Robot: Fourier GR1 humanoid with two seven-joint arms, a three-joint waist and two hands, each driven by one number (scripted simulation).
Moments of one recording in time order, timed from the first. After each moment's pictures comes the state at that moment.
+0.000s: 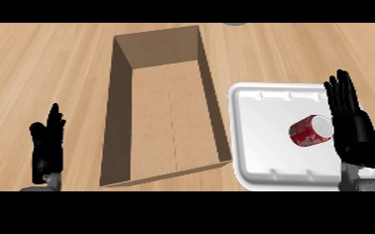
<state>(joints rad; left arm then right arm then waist) 0.01 0.29 -0.03 -1.34 0.07 0.45 0.10 -0.04 -0.39 0.08 -1.54 -0.29 -0.27 -0.22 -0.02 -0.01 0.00</state>
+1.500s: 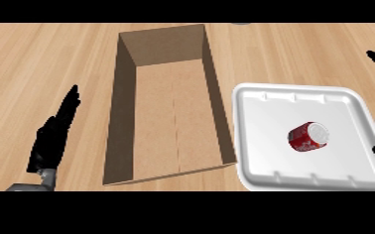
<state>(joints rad) -0.01 0.37 -0.13 -1.52 0.00 0.23 0.08 -0.16 -0.99 0.05 -1.53 -0.08 0.26 -0.02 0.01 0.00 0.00</state>
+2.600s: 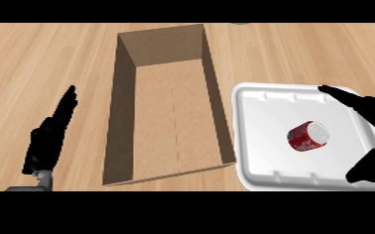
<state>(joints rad) 0.01 0.33 -0.06 -1.54 -0.05 0.15 0.09 -0.14 -0.83 0.13 -1.76 0.14 0.52 0.43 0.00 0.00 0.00</state>
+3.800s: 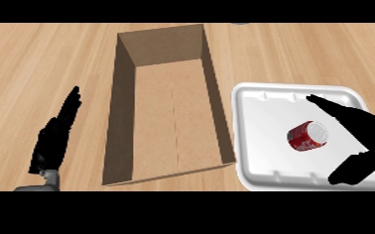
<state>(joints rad) 0.01 0.23 0.01 -1.54 -0.15 0.09 0.08 -0.08 -0.56 0.02 -1.73 0.46 0.63 0.31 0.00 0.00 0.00</state>
